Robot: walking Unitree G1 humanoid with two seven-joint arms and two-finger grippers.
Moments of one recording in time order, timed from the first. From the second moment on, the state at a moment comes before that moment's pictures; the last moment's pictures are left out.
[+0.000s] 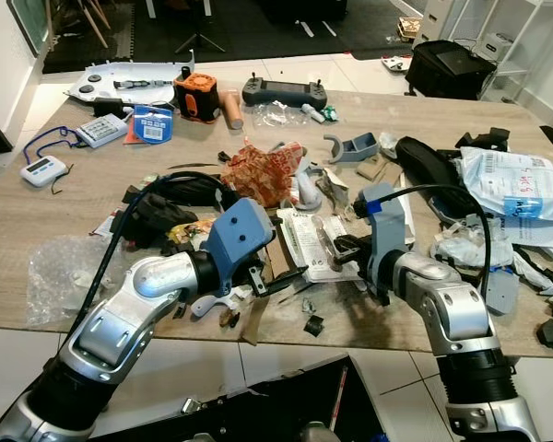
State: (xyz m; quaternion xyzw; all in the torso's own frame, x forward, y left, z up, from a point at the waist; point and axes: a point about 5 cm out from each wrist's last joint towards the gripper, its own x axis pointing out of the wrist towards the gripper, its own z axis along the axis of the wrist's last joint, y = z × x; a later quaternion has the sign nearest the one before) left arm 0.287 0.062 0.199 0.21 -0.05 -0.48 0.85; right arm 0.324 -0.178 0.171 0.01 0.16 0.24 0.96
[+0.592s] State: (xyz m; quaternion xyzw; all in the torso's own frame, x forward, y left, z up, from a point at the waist) left arm 0.289 0.063 0.199 0.21 -0.05 -0.48 0.85; right arm 0.323 -0.188 0.238 0.23 0.01 0.32 0.92
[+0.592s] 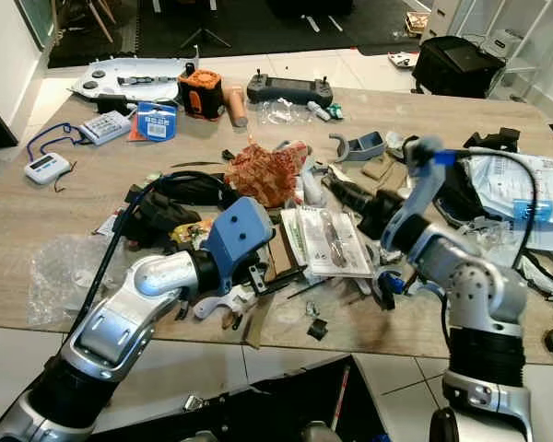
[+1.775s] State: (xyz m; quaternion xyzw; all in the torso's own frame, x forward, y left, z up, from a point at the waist) left arm 0.291 0.068 0.194 0.23 -0.04 -0.46 0.86; right arm 0.265 -0.199 0.202 -0.40 0.01 0.44 0.81
